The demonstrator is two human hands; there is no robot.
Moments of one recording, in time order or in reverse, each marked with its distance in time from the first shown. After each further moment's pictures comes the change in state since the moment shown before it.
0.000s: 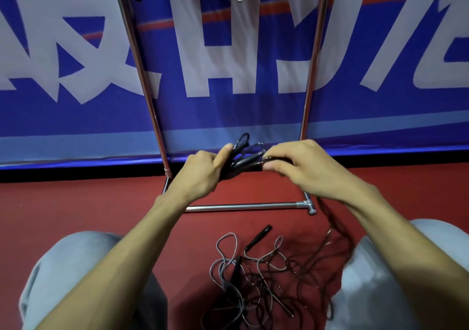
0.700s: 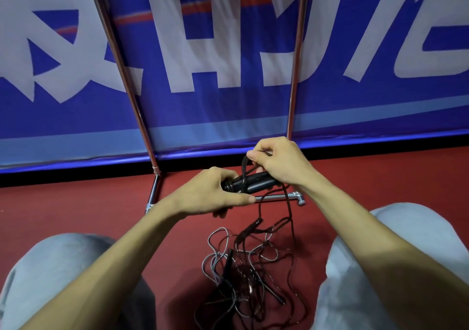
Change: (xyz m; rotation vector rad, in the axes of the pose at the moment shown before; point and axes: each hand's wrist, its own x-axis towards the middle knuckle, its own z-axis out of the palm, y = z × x) left_hand -0.021 0.016 0.022 -0.296 -0.467 0.170; right_hand 0.007 0.011 0.028 0.252 0.136 0.451
